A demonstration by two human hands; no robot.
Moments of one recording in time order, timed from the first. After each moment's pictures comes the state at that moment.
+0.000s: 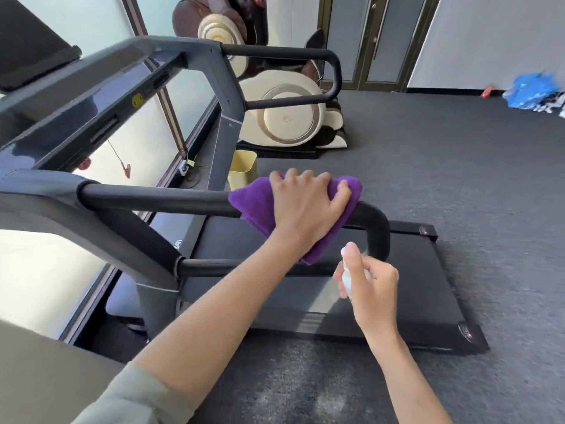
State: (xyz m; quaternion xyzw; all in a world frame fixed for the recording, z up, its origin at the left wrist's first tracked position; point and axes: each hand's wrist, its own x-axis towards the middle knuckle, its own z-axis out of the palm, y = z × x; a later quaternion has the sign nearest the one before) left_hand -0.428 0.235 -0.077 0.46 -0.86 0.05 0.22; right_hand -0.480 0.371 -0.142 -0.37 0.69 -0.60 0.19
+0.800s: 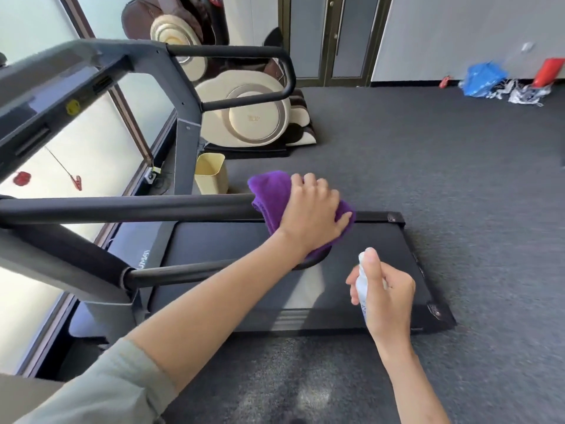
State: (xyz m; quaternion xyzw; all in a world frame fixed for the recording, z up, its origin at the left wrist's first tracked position) left_hand -0.517 0.278 -0.095 0.29 -0.92 0.23 0.07; right_hand -0.552 0.433 -0.155 -0.29 0.70 -0.64 0.15
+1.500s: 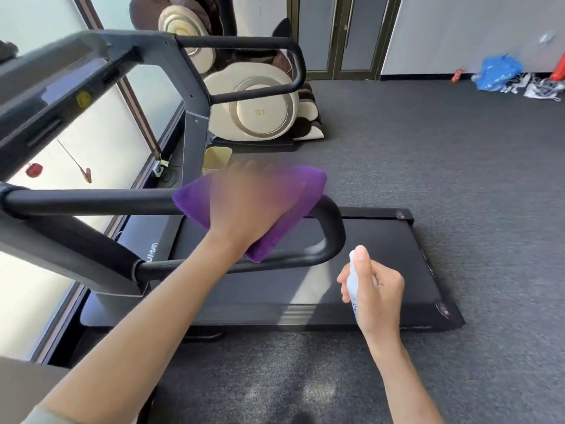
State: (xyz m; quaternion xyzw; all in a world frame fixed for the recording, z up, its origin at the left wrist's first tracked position) left_hand -0.422 0.236 -0.091 0.38 -0.86 0.12 0.31; right_hand -0.530 0.415 -0.163 -0.30 0.68 -0.65 0.17
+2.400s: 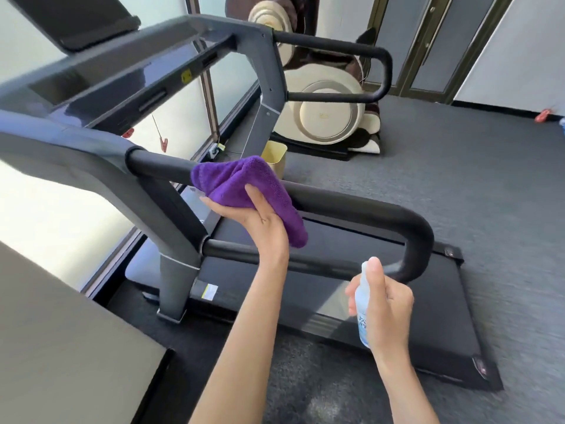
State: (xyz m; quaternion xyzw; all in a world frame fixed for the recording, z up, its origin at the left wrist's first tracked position) left_hand -0.361 0.216 -0.137 0.47 -0.32 -0.41 0.71; right_hand -0.455 0.367 -0.158 -0.32 0.66 -0.63 0.27
